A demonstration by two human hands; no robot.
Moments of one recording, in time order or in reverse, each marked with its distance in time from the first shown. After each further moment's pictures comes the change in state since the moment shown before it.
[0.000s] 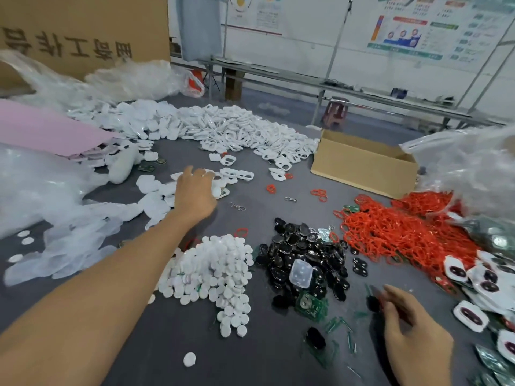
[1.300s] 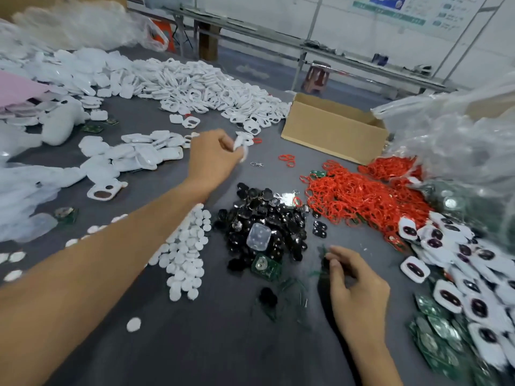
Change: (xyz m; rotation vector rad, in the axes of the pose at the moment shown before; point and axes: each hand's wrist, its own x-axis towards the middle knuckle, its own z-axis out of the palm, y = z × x) left_hand -0.018 0.115 -0.004 -0.861 0.151 -0.083; right_hand 0.000 -0.005 -0.004 0.149 -0.076 -0.076
